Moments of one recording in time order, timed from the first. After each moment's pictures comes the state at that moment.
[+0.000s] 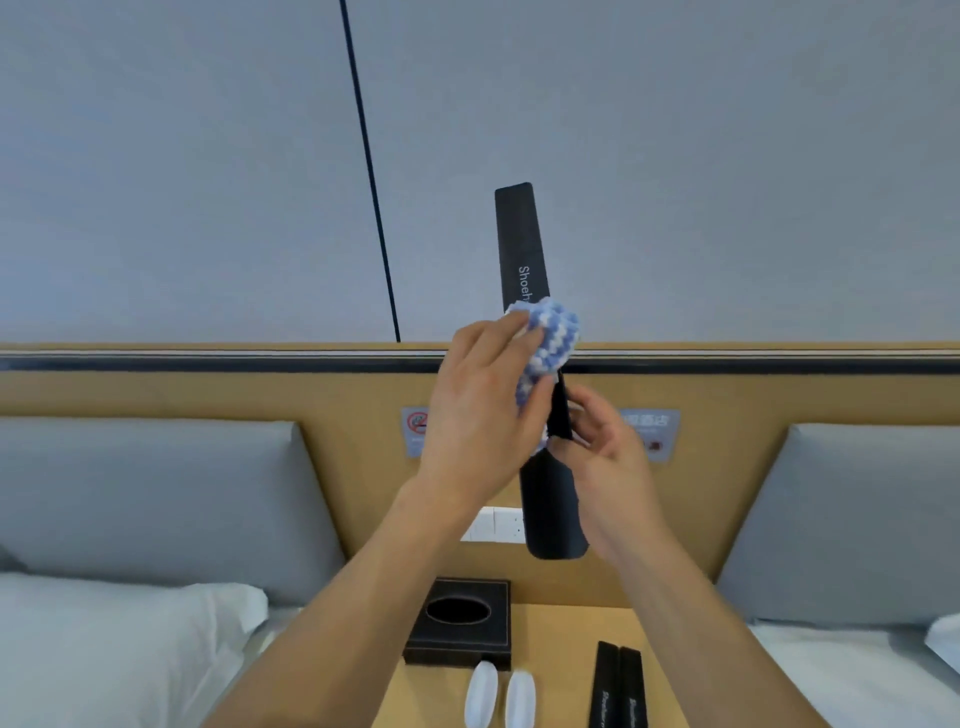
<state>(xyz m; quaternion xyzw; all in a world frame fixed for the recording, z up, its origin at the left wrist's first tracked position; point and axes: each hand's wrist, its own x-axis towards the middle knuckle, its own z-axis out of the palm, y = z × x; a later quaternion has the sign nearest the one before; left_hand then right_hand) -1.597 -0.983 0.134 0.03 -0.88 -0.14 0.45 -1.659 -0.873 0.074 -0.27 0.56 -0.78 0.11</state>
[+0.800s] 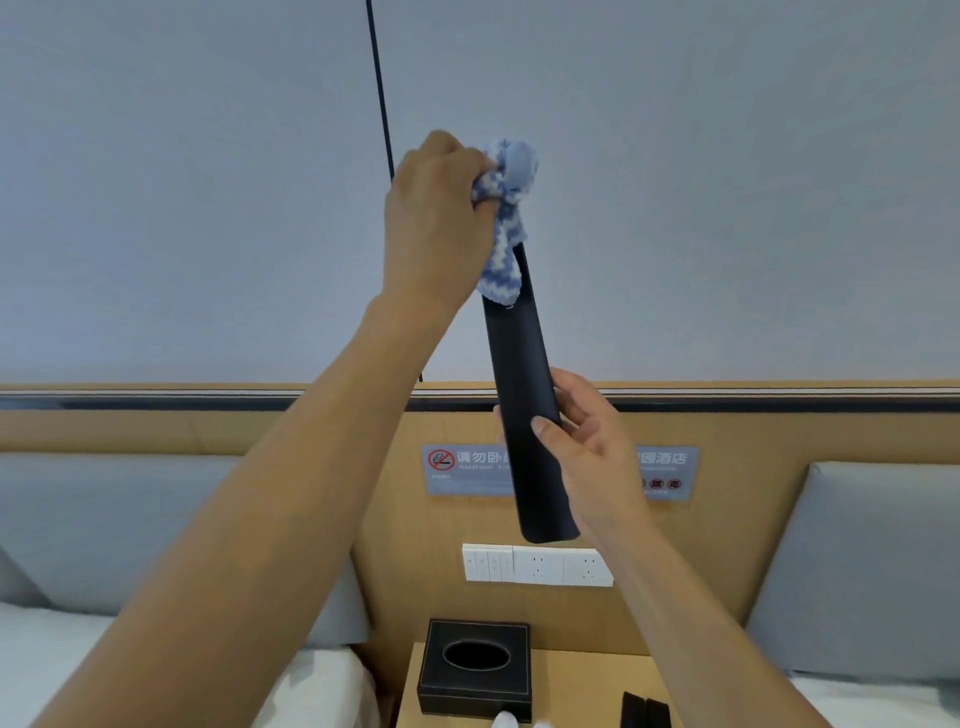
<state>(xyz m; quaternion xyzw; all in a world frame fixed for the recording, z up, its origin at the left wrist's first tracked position) -1.618 -1.039 0.293 0.11 -0.83 -0.05 0.54 -1.661 -0.904 0.111 -0.33 0.59 -0.73 0.05</state>
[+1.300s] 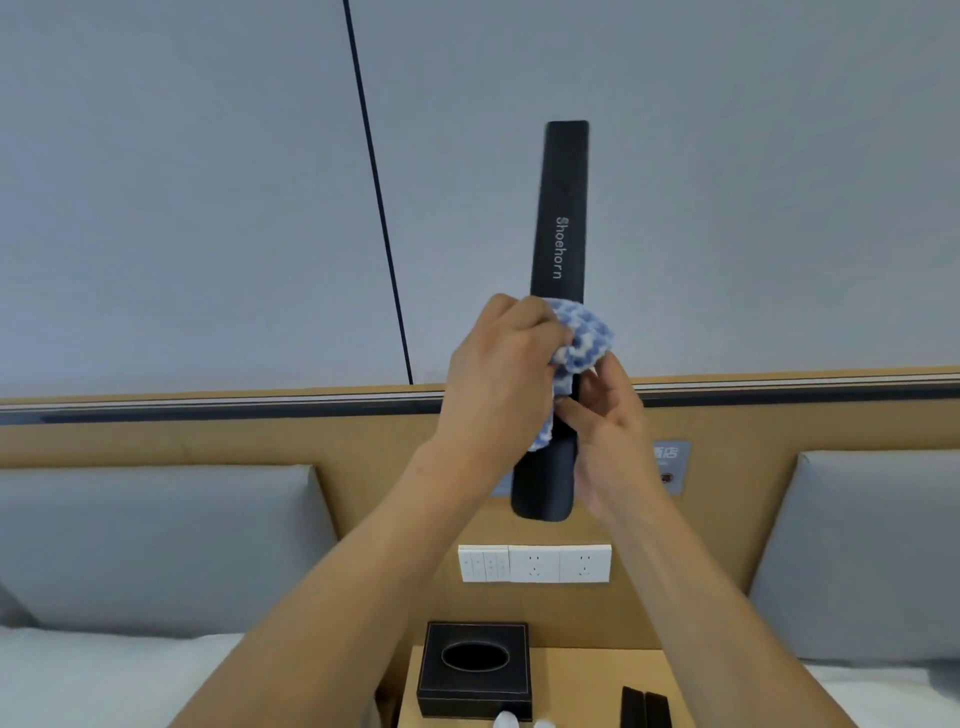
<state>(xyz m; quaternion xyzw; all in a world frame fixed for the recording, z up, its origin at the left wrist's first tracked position) -1.600 -0.981 0.202 -0.02 -0.89 -0.08 0.44 -1.675 -0.902 0.125 -0.31 0.39 -0.86 0.12</state>
